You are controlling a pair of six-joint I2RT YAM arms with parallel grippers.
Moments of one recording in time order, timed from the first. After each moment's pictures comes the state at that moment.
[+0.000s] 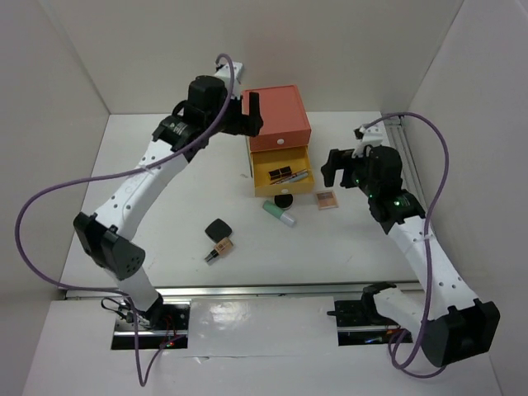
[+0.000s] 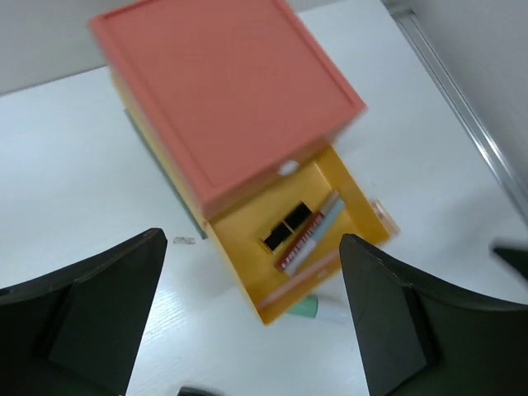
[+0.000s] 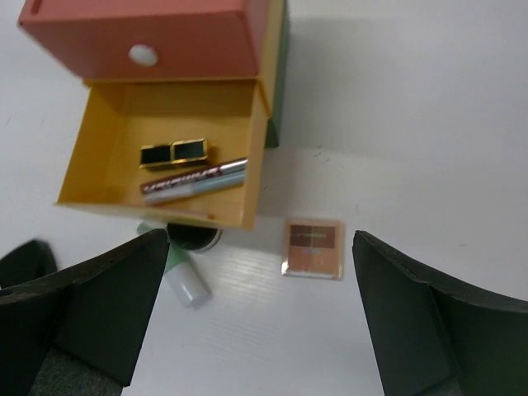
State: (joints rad) left arm -0.55 1.65 1.85 -0.59 0.00 -0.19; right arm 0.18 1.01 0.95 -0.28 -0.07 0.14
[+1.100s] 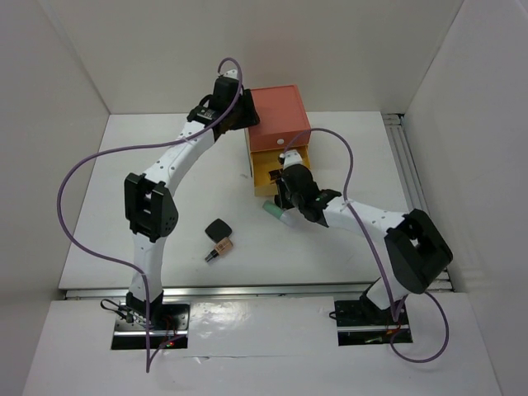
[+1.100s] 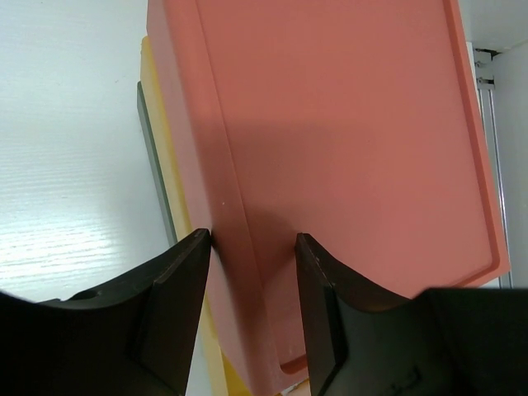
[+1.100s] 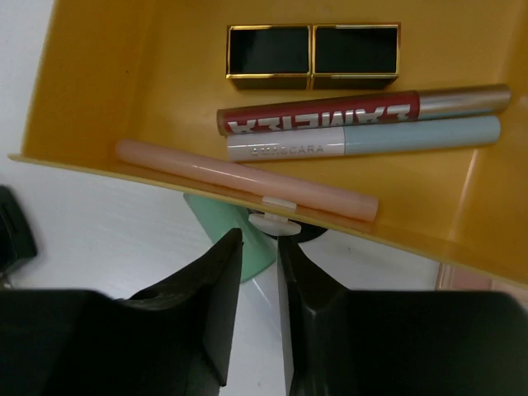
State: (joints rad) left arm -0.41 2.12 2.12 -0.54 -0.06 -0.53; right arm 0.68 1.52 0.91 -0.05 0.24 0.26
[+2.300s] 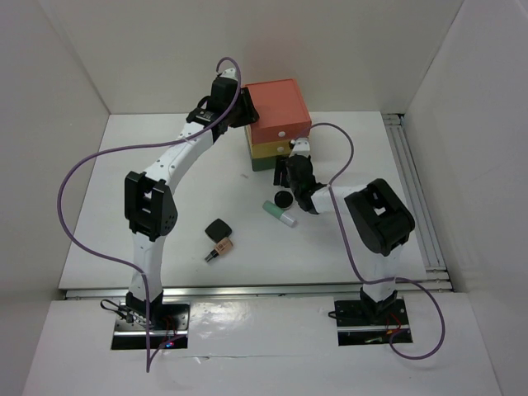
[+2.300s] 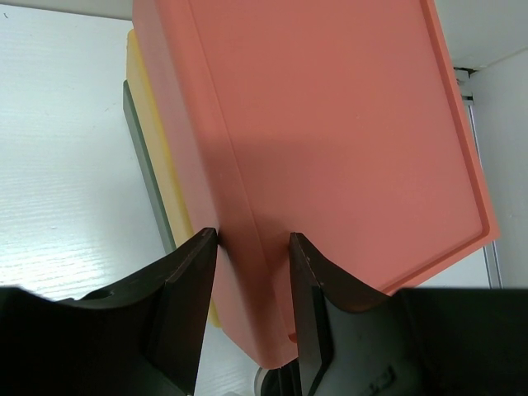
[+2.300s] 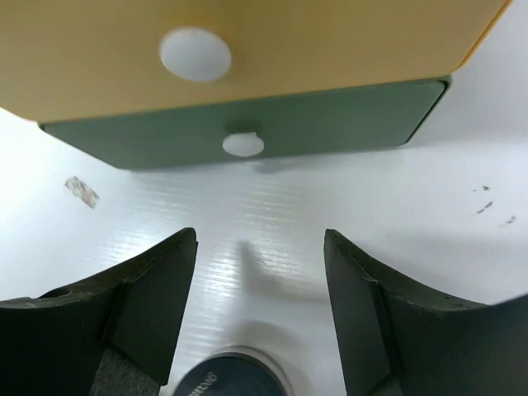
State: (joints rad) left arm -0.40 2.13 2.08 -0.44 -0.02 -0.53; right arm 0.54 1.89 0.99 0.48 0.35 0.31
